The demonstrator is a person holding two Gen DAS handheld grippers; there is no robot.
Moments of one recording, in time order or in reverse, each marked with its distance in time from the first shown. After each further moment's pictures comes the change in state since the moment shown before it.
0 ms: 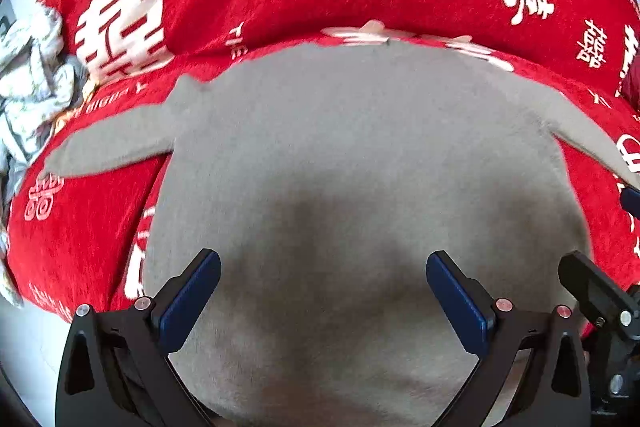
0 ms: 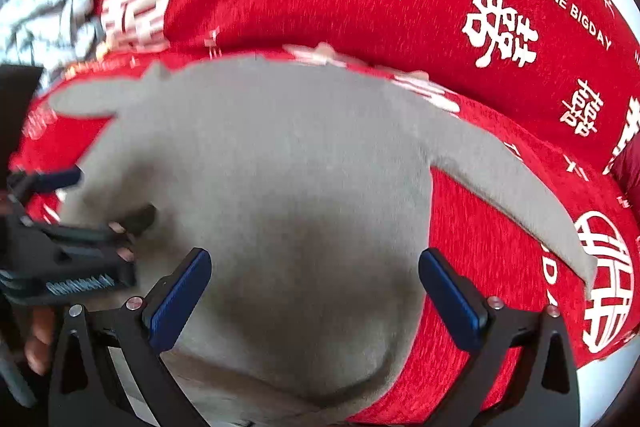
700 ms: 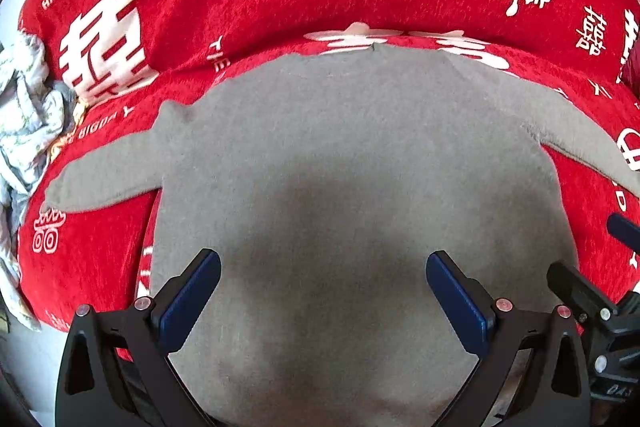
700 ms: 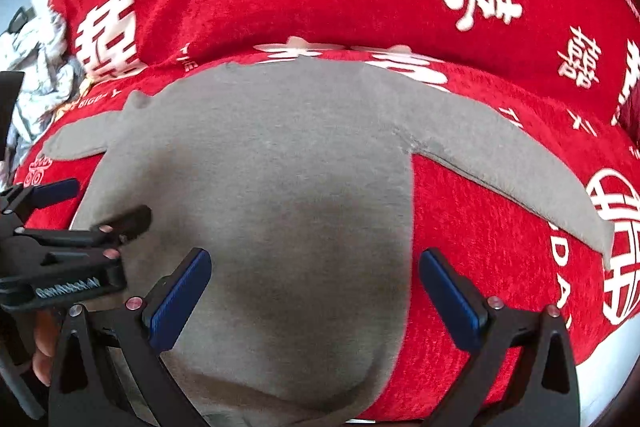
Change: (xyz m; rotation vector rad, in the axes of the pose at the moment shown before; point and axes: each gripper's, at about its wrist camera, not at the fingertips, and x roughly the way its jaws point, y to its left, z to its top) left arm 0.003 -0.022 0.038 0.058 0.058 0.016; right arm -0.009 -0.054 -0.040 0.176 0.135 0.026
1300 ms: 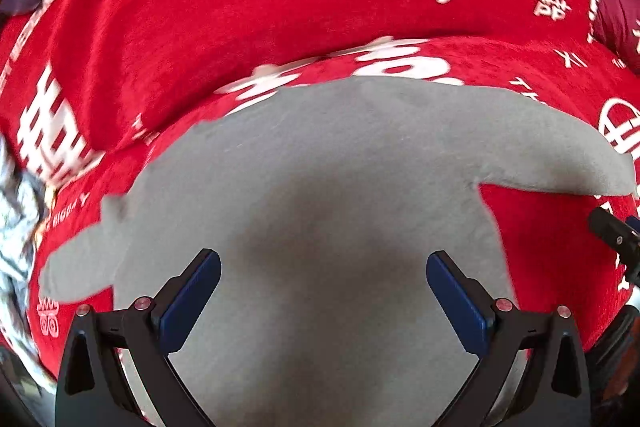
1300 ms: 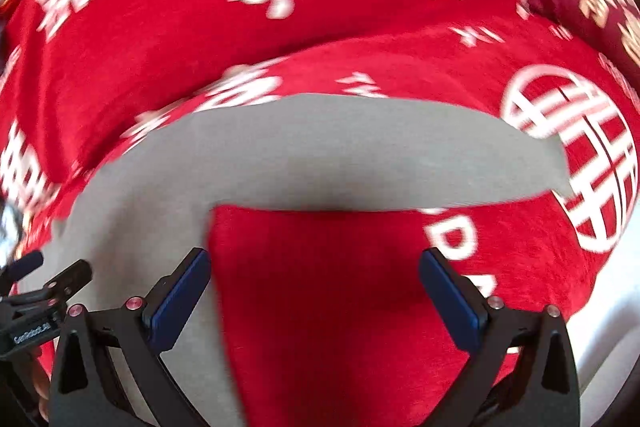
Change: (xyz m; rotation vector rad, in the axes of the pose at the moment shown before) left arm 0.017 -0.114 0.069 0.210 -0.009 -0.024; right arm 0.000 -0.176 0.021 0.480 -0.023 -0.130
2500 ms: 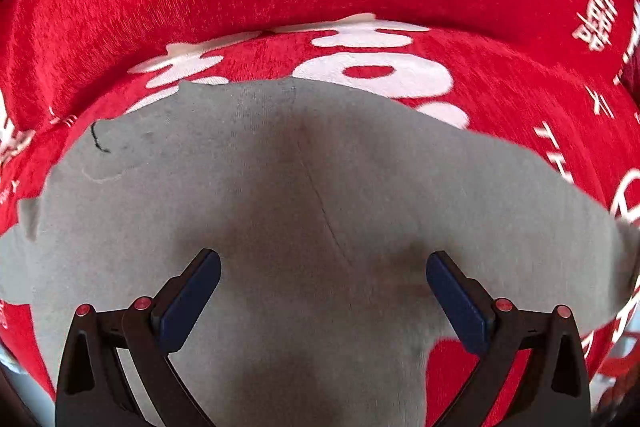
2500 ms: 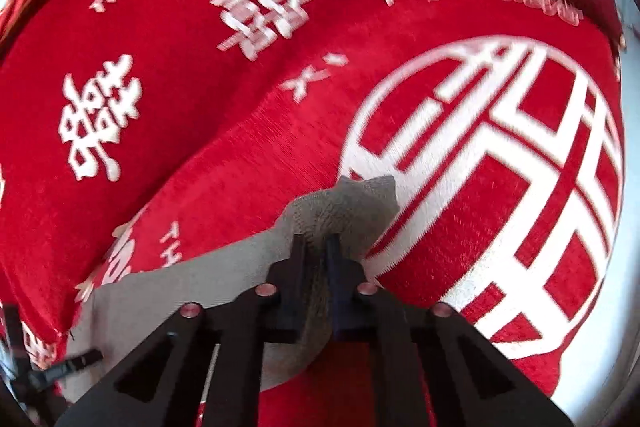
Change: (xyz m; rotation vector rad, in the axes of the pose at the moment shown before) left arm 0.107 -0.041 0.086 -0.171 0.182 -0.125; right arm 0.003 -0.170 0.093 0.290 -0.265 -0.017
